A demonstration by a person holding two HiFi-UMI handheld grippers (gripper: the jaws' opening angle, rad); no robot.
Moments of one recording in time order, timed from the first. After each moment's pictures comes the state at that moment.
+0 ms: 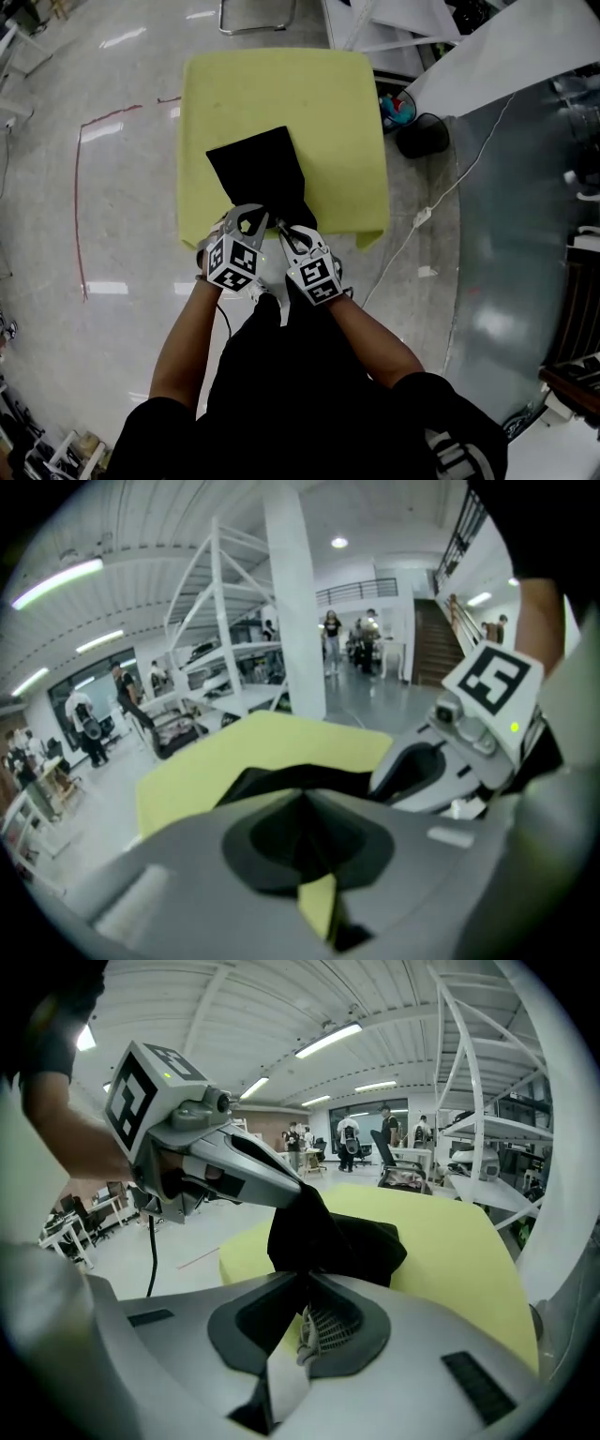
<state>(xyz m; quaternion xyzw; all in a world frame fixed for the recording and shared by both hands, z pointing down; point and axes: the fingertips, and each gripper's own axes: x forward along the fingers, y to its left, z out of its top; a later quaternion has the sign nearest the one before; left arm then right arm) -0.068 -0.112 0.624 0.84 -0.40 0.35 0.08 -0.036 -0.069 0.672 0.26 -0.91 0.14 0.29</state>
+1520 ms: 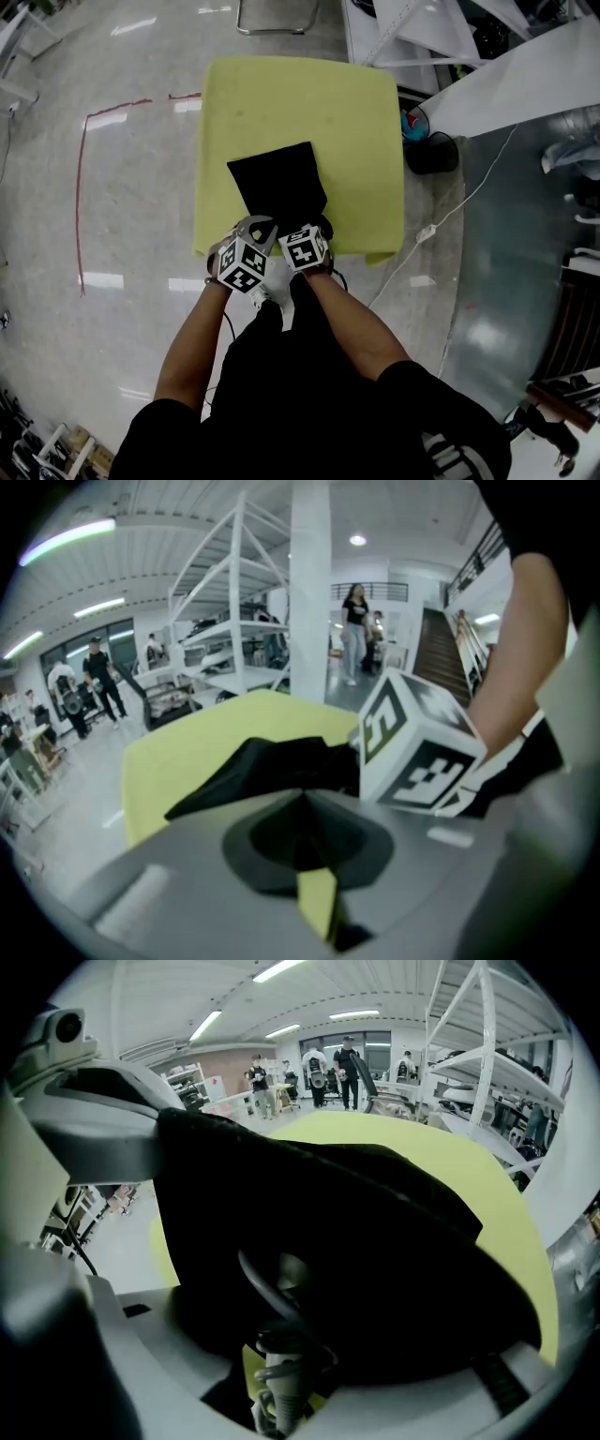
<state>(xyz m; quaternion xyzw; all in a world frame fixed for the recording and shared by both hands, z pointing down) -0.107 -0.120 0.664 0.85 -0.38 0.34 0.15 -0.083 -0.132 0.770 0.29 -0.81 0.23 0.45</state>
